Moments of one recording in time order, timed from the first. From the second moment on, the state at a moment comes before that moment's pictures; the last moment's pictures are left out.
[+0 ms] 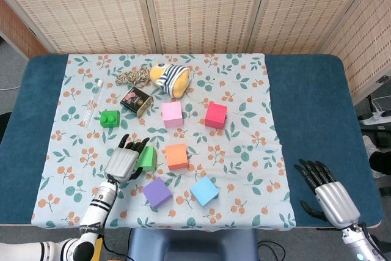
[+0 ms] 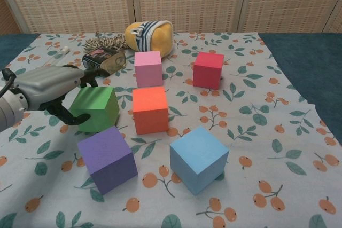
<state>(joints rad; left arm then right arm) -0.61 -1.57 -0.13 -1.68 1.01 1.16 0.72 0.10 -1.09 -0.10 -1.65 -1.73 1.43 0.02</state>
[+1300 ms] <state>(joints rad) -0.67 -1.54 -0.13 -1.69 0.94 1.10 0.67 0.11 -1.10 -0.08 -1.66 -1.69 1.41 -0.01</state>
